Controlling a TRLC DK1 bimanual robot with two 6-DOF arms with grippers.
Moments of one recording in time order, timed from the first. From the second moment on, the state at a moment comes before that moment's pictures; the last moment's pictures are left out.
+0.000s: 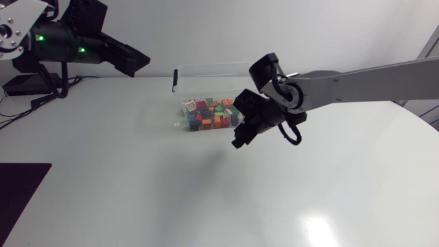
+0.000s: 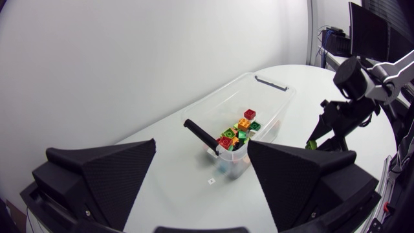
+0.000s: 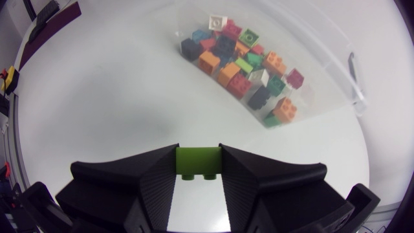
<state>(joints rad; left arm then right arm) -0.13 1.44 1.28 -0.32 0.27 0.38 0.49 1.83 1.23 -0.38 -0.09 -0.37</state>
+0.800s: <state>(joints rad) 0.03 0.97 0.84 -0.22 0.28 0.32 0.46 1.84 1.60 -0.30 -0.06 -0.31</state>
